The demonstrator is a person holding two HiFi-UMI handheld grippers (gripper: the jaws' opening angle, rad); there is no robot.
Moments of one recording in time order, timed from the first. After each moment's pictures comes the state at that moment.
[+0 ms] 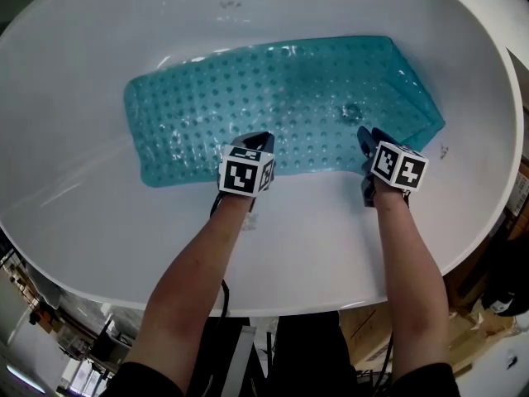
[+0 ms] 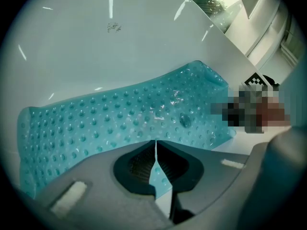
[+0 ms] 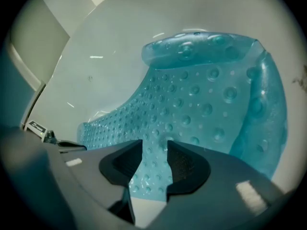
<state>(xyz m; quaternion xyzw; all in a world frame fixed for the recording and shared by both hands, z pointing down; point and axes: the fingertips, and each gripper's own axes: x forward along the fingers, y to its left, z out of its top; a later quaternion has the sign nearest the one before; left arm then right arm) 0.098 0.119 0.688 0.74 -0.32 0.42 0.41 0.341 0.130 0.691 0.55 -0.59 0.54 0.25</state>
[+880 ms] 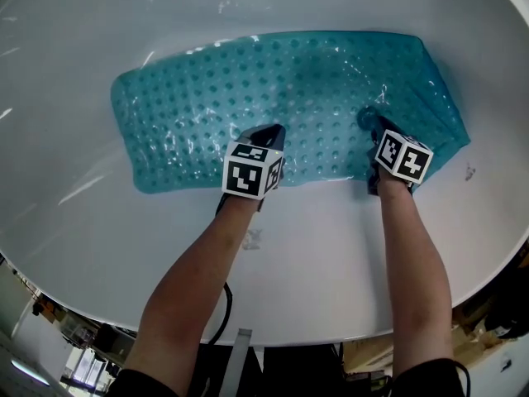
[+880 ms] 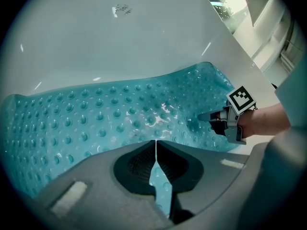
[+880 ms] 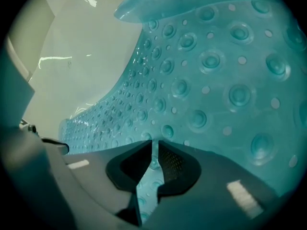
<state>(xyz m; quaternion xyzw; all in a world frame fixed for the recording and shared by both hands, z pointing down) 0.108 0.098 0.736 0.75 -0.32 0.39 0.43 0.347 0.104 0.778 0.58 -0.57 0.52 0.27</state>
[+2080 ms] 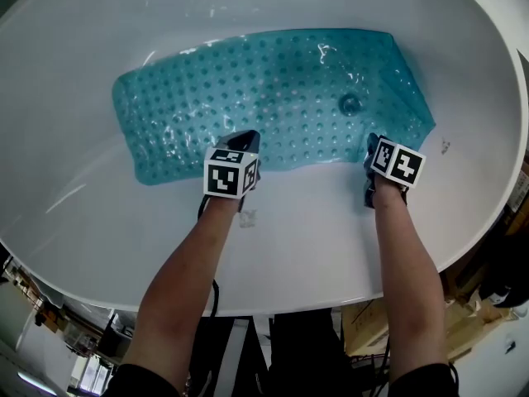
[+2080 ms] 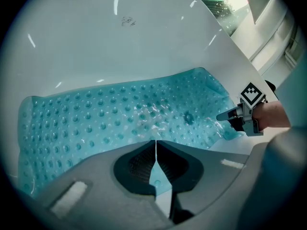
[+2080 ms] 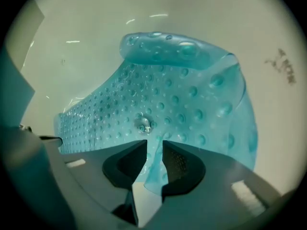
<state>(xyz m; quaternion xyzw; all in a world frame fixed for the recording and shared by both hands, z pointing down) 0.071 0.124 0.695 0.73 -0.32 0.42 0.44 0.378 0.178 0.711 0.59 -0.47 0.56 0.35</state>
